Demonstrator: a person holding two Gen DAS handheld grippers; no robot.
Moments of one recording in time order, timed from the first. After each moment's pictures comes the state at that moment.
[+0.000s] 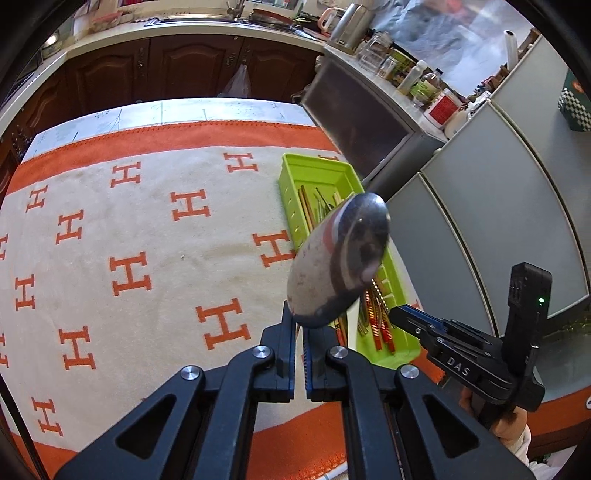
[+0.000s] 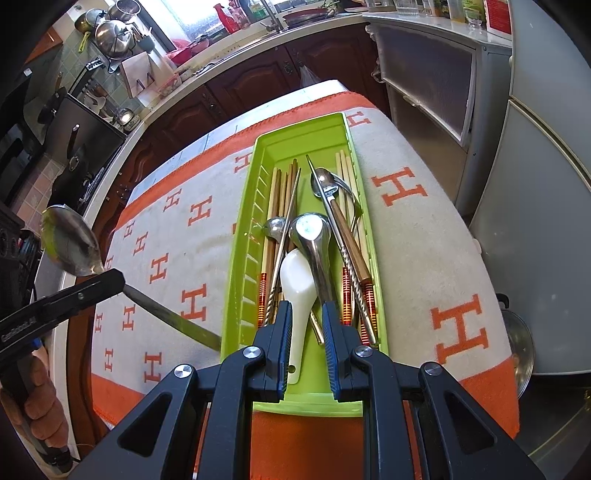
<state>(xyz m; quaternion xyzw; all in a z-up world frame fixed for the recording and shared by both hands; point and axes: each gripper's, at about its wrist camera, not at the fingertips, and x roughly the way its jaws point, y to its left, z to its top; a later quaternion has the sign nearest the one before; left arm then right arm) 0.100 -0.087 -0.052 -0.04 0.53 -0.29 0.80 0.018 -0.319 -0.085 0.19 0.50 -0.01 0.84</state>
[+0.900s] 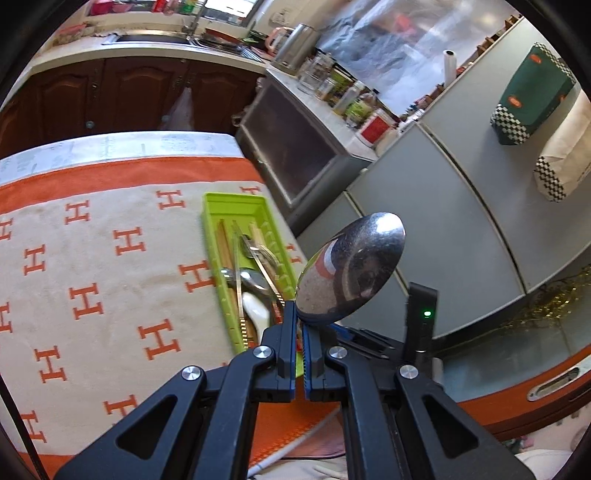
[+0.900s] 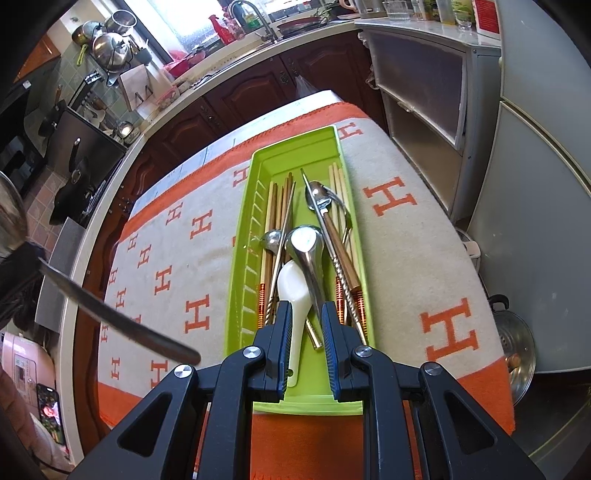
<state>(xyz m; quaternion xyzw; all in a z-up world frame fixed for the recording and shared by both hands) 0.085 -0.102 0.022 -0.10 0.50 -0.39 0.77 0.011 -0.333 -0.074 0.20 0.48 -0.02 0.85</state>
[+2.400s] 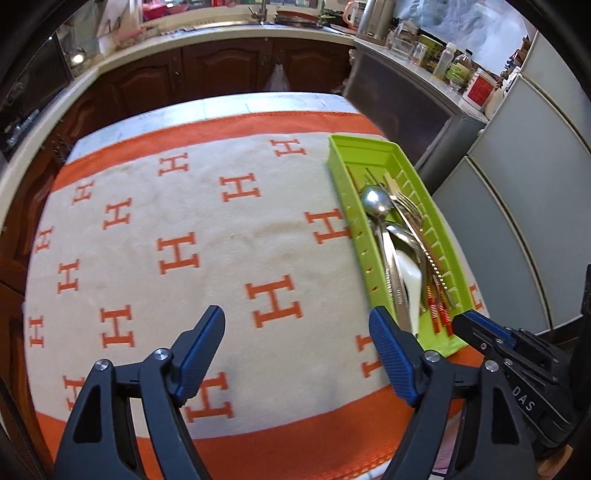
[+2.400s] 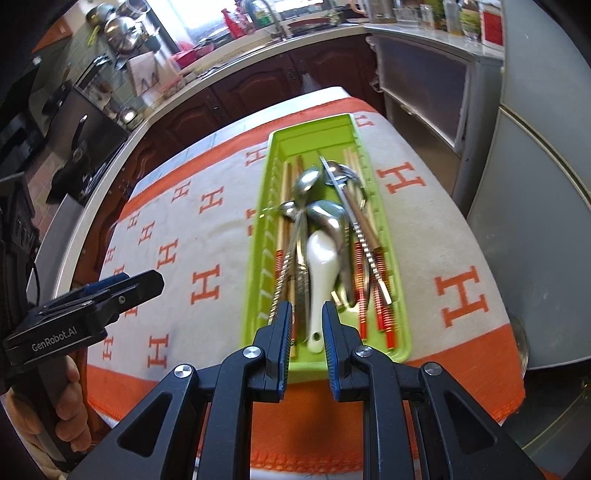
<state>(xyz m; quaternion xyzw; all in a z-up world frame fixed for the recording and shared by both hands) 0.071 -0.080 -0.064 0.04 0.52 -0.18 0.84 -0.023 -0.280 -0.071 0.16 0.49 -0.03 0.86</state>
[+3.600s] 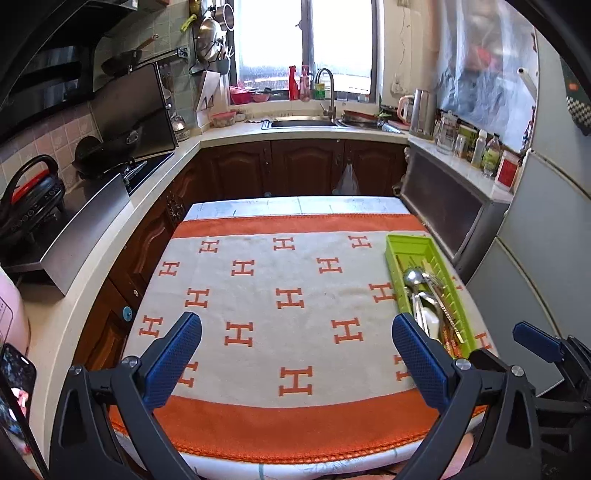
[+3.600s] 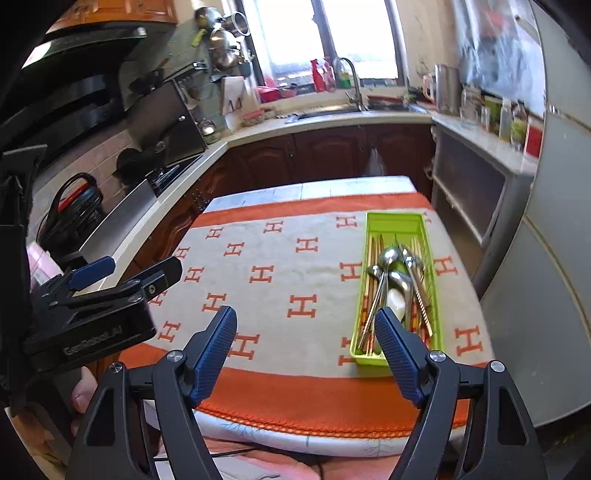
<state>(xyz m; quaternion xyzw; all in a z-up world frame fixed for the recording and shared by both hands) -0.045 -0.004 0.060 0.02 0.36 -0.06 0.93 -0.128 -0.175 0.077 0.06 0.37 0.05 0.93</state>
